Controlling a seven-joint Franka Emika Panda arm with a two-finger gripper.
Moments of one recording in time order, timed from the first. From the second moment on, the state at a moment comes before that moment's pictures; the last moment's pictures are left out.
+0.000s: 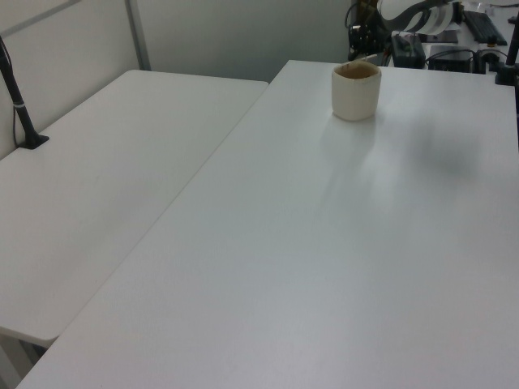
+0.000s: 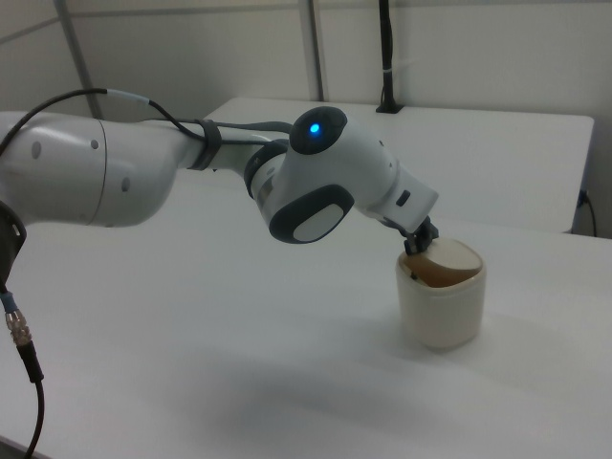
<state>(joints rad) -0.17 0.39 -0.28 -1.70 0.46 2.73 0.42</state>
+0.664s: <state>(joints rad) -0.15 0.39 -0.27 -1.76 0.40 2.73 0.38</state>
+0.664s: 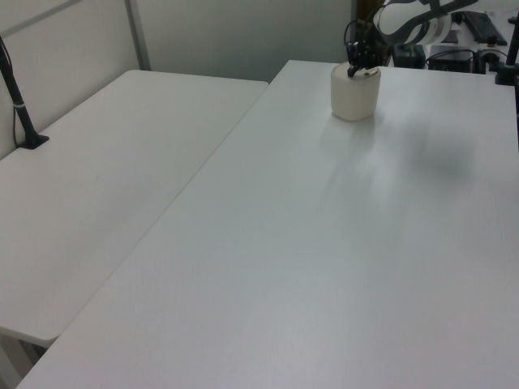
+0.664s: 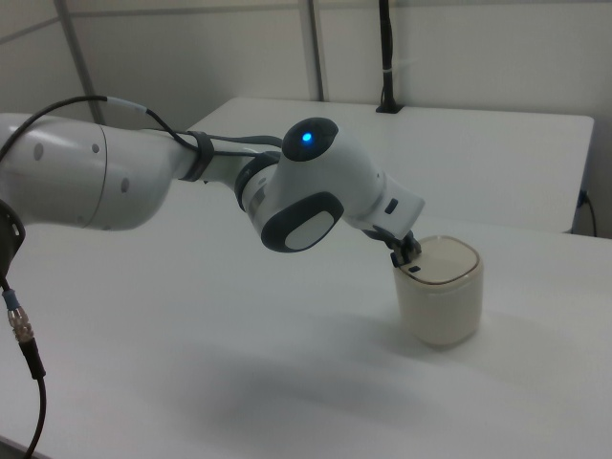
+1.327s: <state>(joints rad) -0.15 0.37 -0.26 -1.78 0.37 2.73 0.38</state>
